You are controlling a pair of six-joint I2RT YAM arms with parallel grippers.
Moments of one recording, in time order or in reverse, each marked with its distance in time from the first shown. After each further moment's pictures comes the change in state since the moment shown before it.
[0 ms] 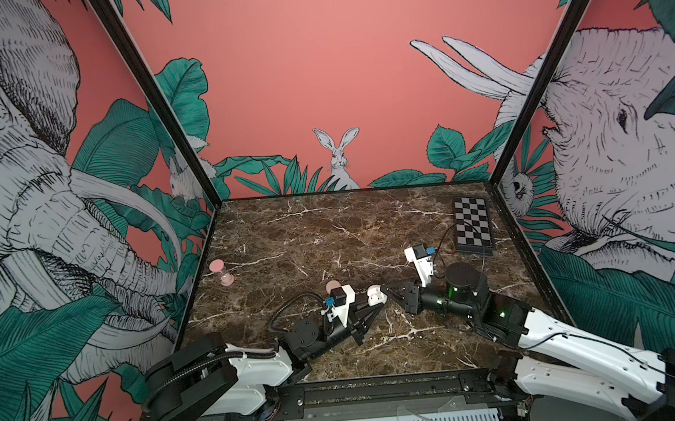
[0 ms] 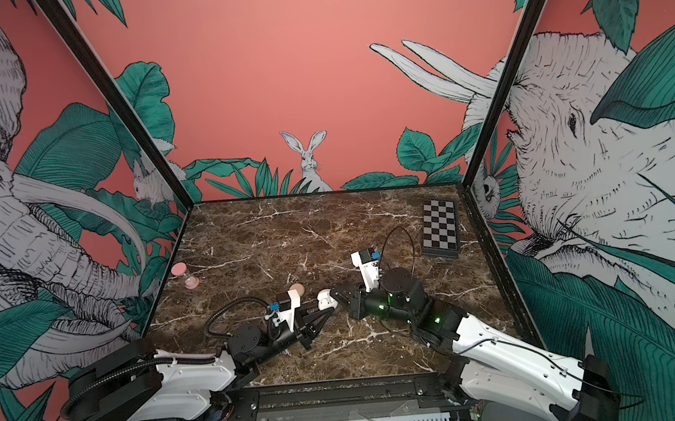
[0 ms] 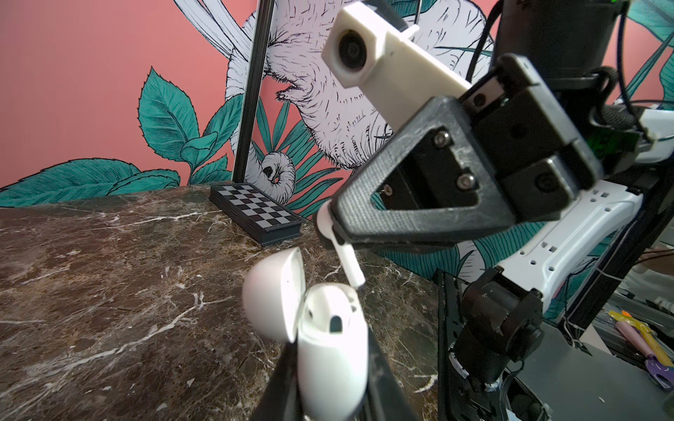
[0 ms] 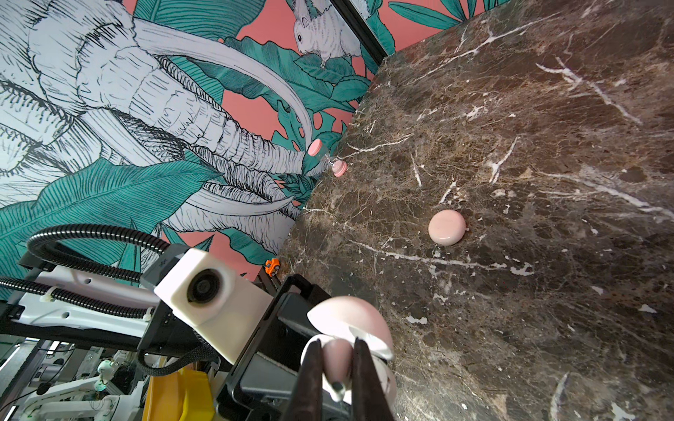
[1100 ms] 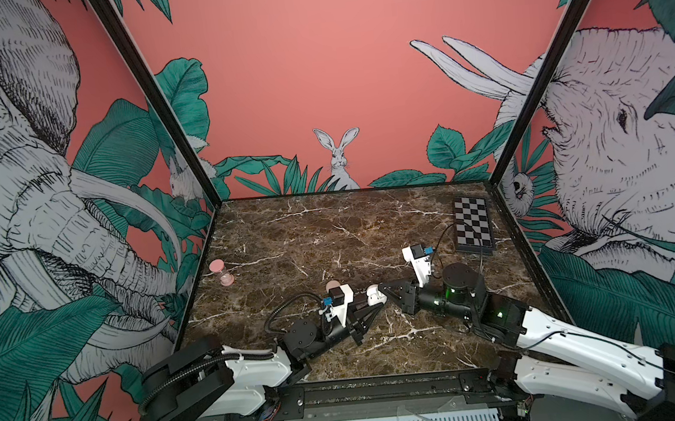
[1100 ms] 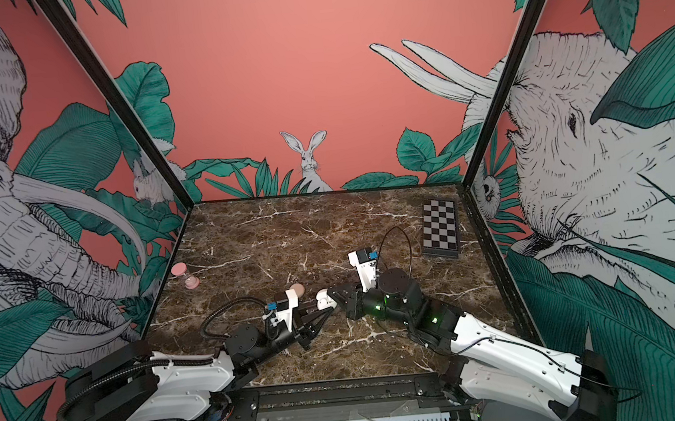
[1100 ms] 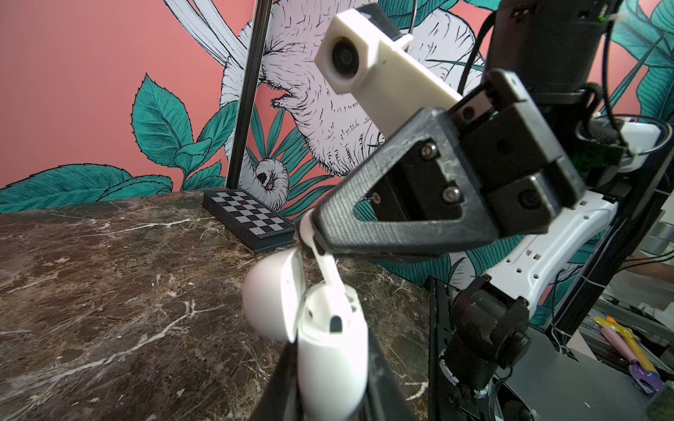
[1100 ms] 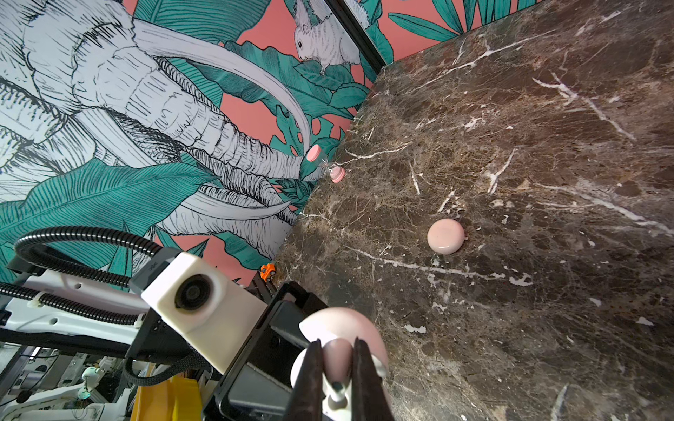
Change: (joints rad) left arm 0.000 -0.026 0.000 0.002 0.010 -0.015; right arm 0.037 0.020 0.018 0.008 0.048 -0.013
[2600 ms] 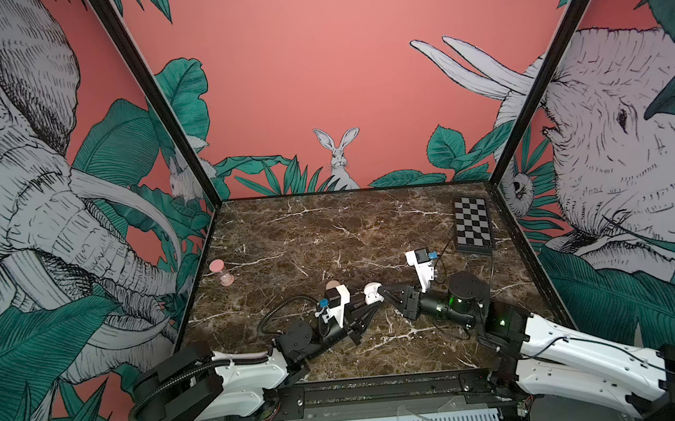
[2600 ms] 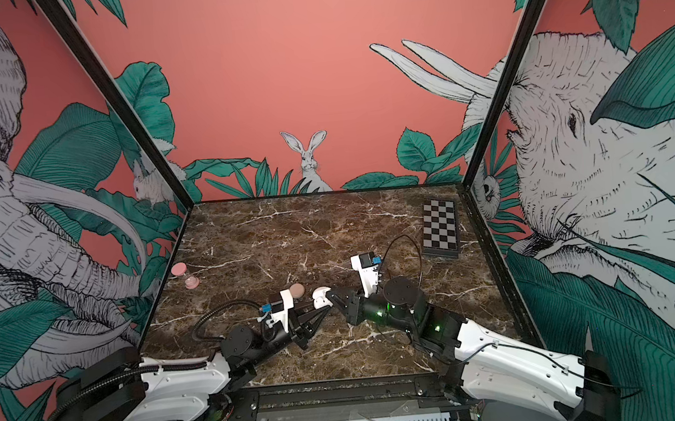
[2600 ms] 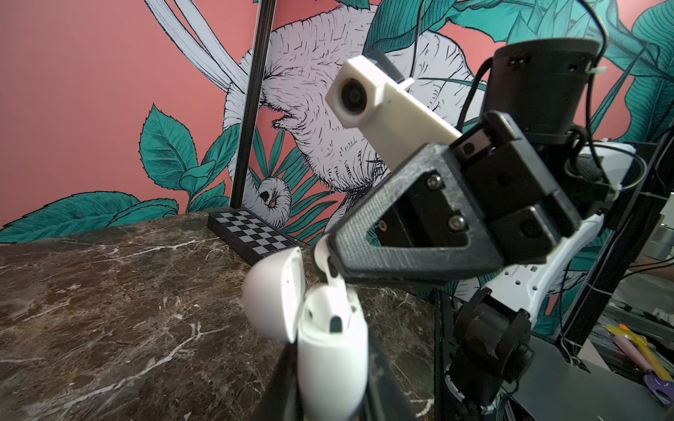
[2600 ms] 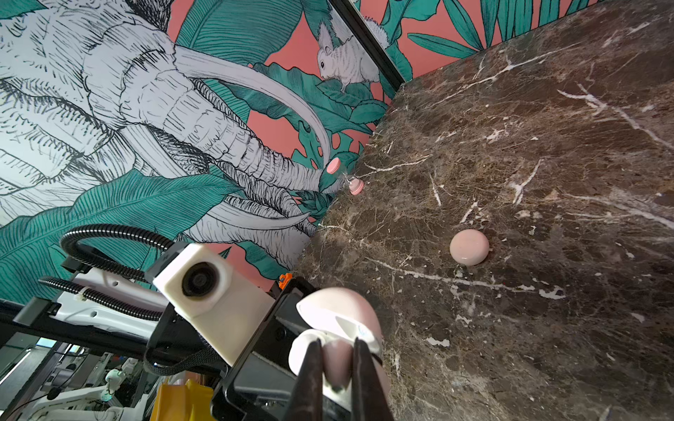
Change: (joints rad) left arm 0.000 -0.063 0.000 -0.020 -0.021 0.041; right arm 0.051 -0.049 -0.072 0.115 0.045 0.038
